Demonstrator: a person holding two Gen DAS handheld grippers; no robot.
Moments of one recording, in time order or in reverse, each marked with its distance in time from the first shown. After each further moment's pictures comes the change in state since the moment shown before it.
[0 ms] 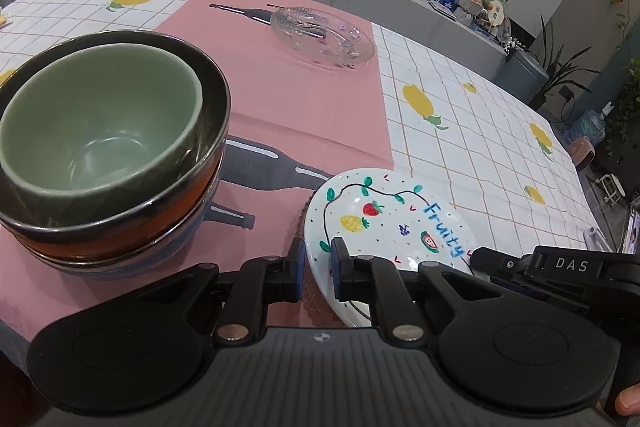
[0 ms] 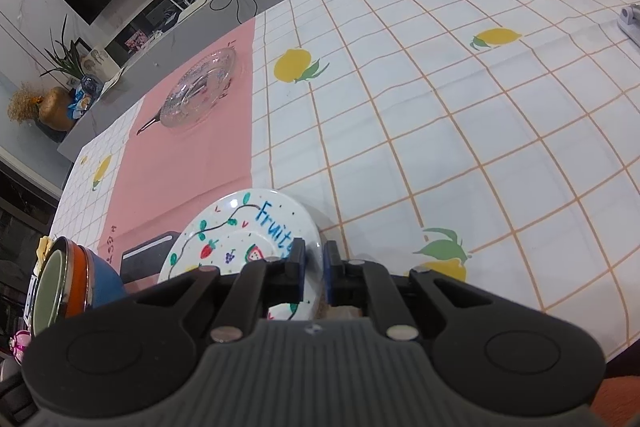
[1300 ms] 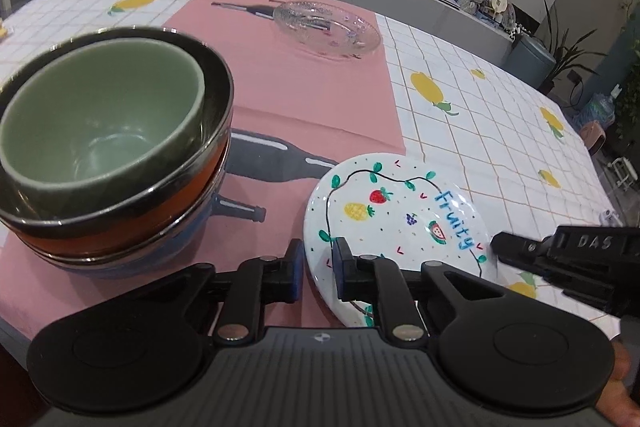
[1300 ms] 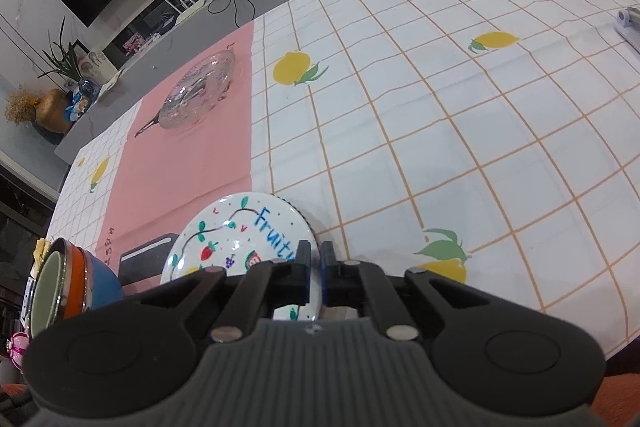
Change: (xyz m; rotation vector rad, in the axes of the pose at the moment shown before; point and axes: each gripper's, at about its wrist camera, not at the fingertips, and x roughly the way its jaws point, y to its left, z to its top) left arm 0.002 -0.005 -0.006 0.054 0.002 0.054; right arm -0.001 0.003 0.000 0.001 -0.018 -0.005
